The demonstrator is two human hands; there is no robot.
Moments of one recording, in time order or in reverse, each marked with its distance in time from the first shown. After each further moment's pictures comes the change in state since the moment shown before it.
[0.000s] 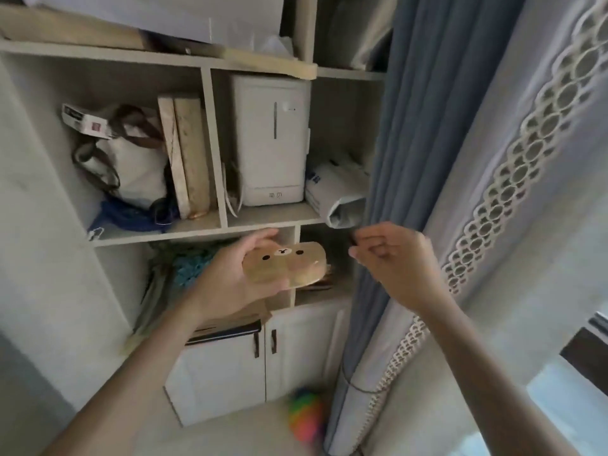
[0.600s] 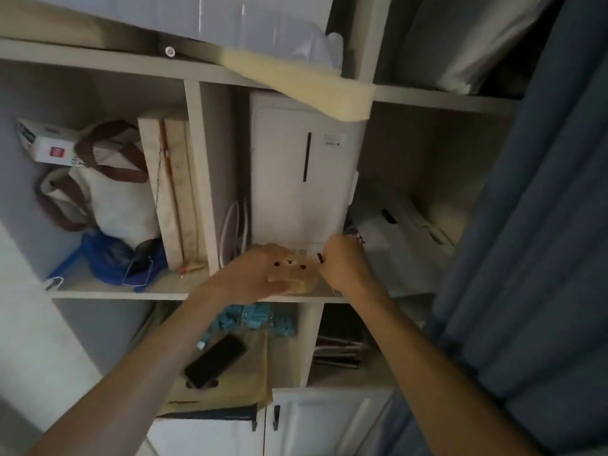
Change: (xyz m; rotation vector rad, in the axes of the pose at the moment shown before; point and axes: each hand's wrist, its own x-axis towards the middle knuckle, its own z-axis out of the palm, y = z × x) left_hand 0.247 -0.124 -0.012 0.541 -0.092 -0.153; right_hand 0.290 0.082 0.187 -0.462 -0.343 -0.034
